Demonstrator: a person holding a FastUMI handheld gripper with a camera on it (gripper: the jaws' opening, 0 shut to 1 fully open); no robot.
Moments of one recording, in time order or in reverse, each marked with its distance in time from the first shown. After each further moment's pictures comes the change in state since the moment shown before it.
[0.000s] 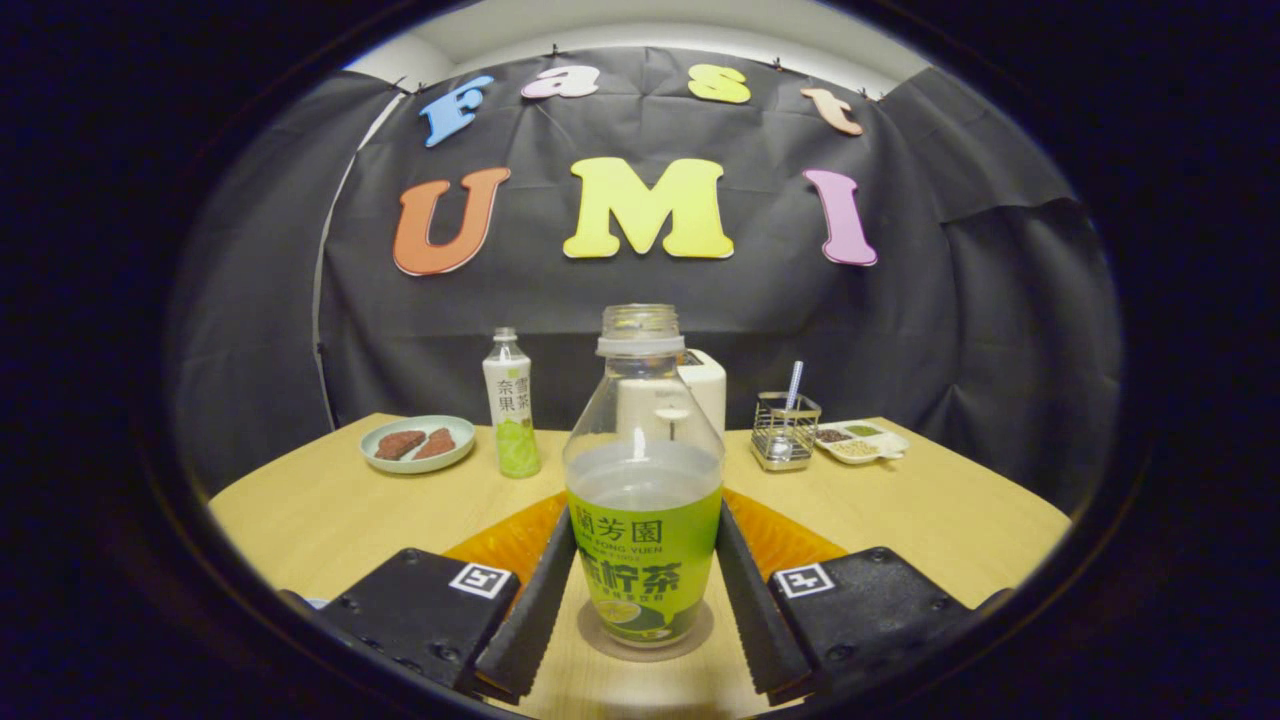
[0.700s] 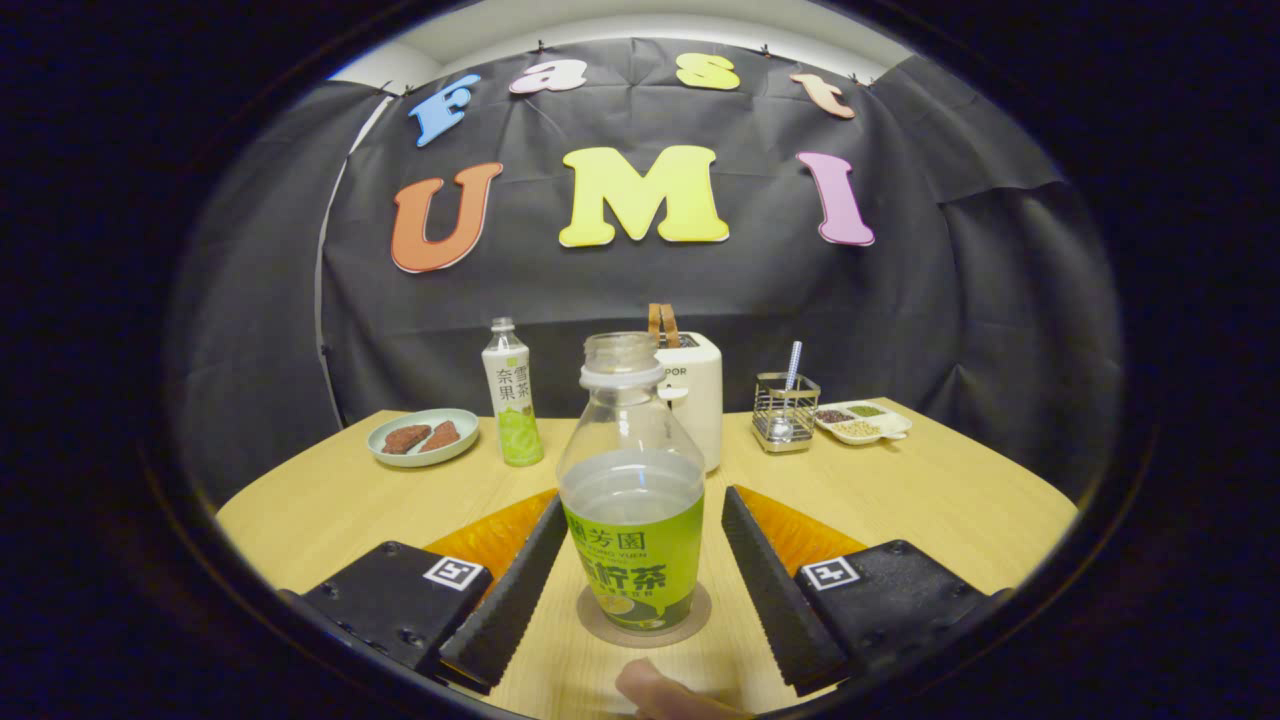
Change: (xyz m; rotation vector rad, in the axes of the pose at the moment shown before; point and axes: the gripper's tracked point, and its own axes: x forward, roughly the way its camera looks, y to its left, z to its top) arm -0.022 -0.008 0.001 0.020 0.029 0.021
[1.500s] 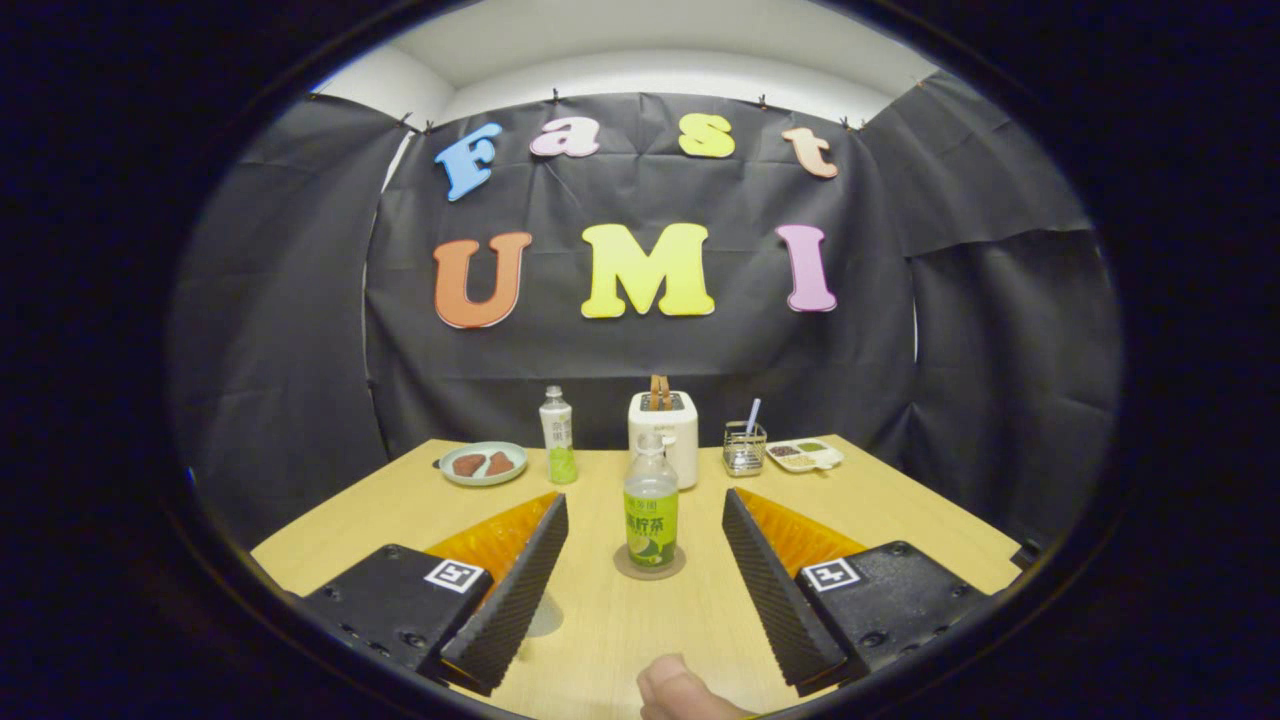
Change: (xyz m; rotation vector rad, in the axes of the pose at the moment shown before) arm -0.233 0.016 0.044 -0.031 -0.067 -0.005
